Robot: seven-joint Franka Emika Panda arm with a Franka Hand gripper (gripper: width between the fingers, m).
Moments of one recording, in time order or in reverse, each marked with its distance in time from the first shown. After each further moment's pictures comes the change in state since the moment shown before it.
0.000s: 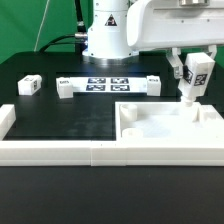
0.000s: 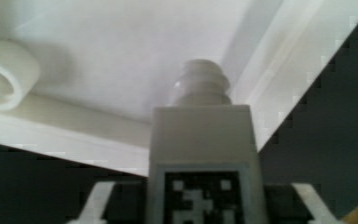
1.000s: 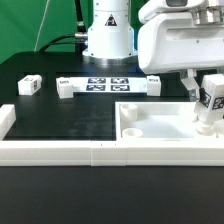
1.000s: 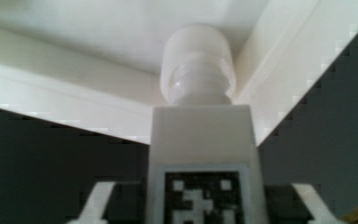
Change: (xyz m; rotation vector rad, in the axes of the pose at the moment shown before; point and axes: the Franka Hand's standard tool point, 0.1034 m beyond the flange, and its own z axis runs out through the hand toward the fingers) arm 0.020 0.000 0.033 -0.007 0.067 -0.012
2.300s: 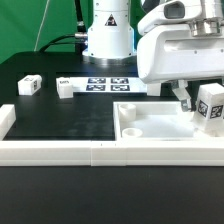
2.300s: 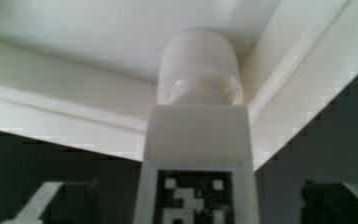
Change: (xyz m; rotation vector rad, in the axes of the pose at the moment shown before) arm -0.006 -0.001 0.012 -0.010 0.045 0.000
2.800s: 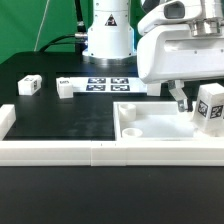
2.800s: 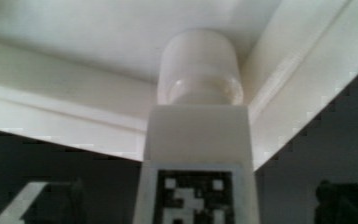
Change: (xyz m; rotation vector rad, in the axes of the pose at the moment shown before) arm 0.000 0.000 0.000 0.000 0.001 0.000
